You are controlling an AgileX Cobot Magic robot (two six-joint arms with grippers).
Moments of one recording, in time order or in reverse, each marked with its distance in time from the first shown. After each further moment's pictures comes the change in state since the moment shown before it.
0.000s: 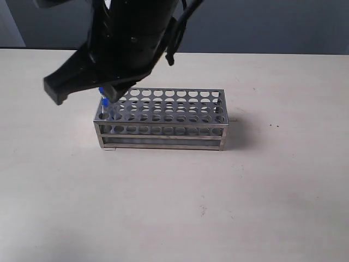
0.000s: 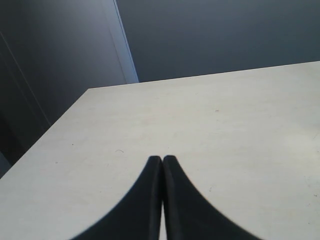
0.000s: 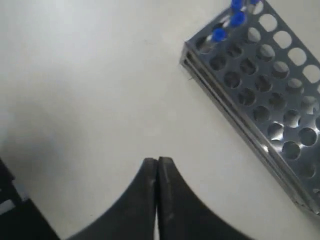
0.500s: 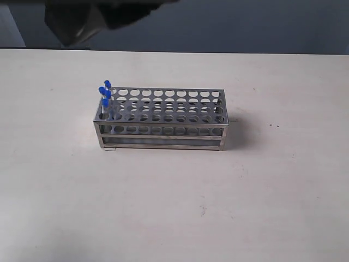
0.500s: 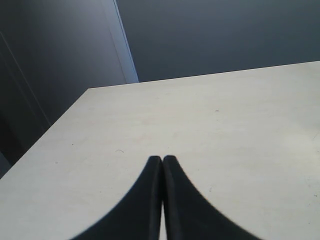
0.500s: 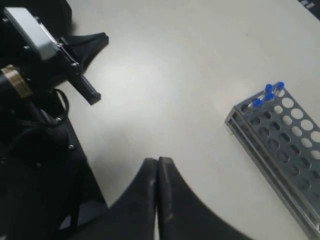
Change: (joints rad) left arm 0.000 0.000 0.000 0.000 0.000 0.000; right arm 0.239 -0.348 0.000 -0.081 0.006 0.102
